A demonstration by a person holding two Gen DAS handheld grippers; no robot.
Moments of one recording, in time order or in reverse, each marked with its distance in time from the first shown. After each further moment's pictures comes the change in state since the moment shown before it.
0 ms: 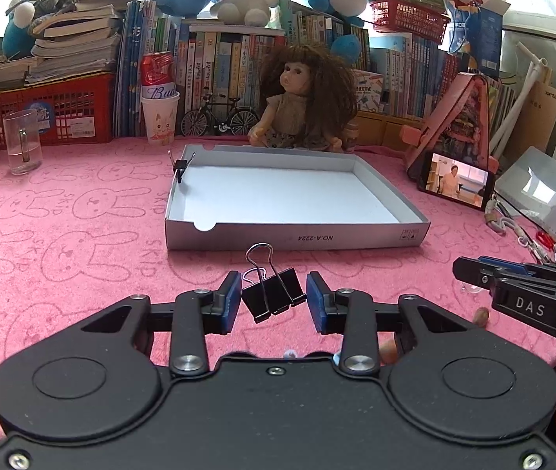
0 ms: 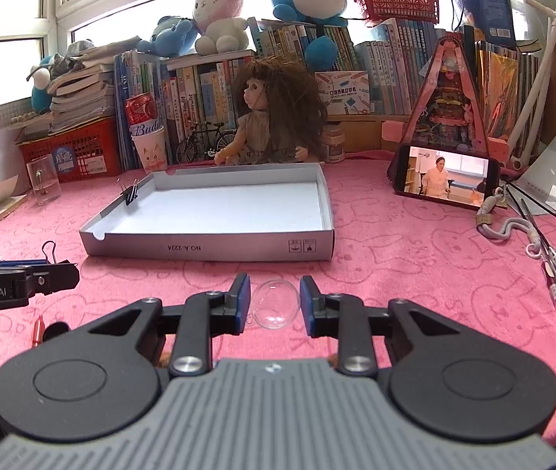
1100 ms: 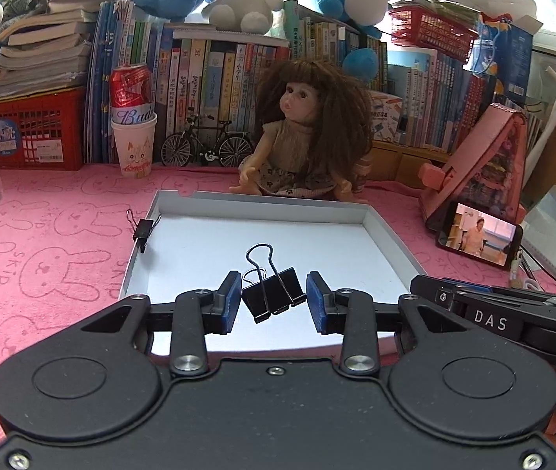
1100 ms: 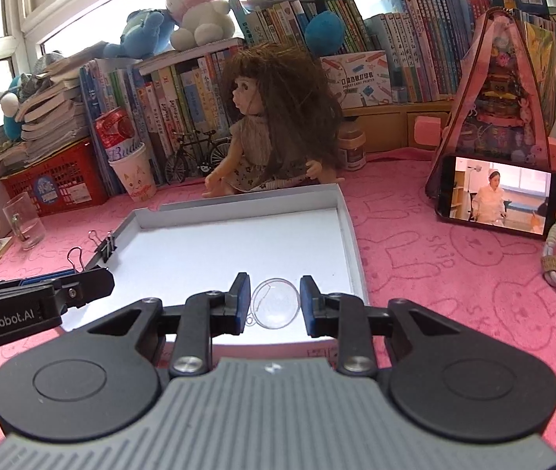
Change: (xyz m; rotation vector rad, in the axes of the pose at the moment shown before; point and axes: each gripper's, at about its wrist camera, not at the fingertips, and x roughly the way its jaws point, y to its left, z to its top) left arm 0.103 -0.006 0.087 -0.043 0.001 -0.004; right arm 0.107 -0.008 0.074 0.089 0.080 0.045
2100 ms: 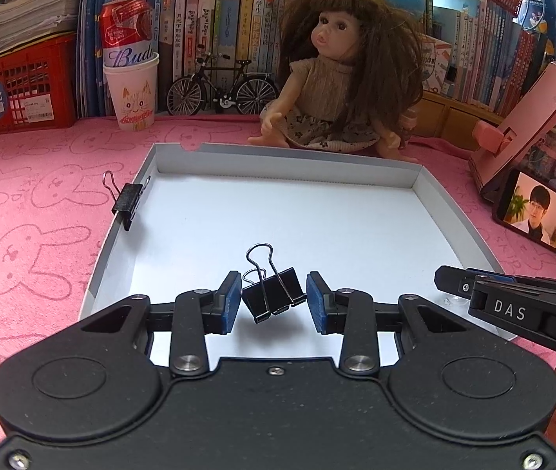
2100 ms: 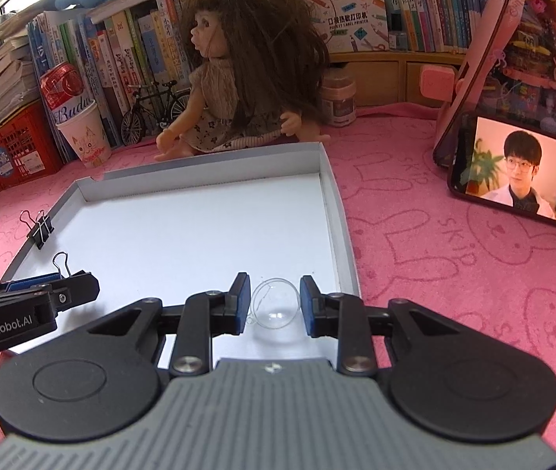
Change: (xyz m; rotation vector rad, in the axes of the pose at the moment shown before) left arm 0.094 0.010 -0.001 -0.010 0.158 0.076; right arm 0.079 -0.016 0.009 0.002 0.145 -0.060
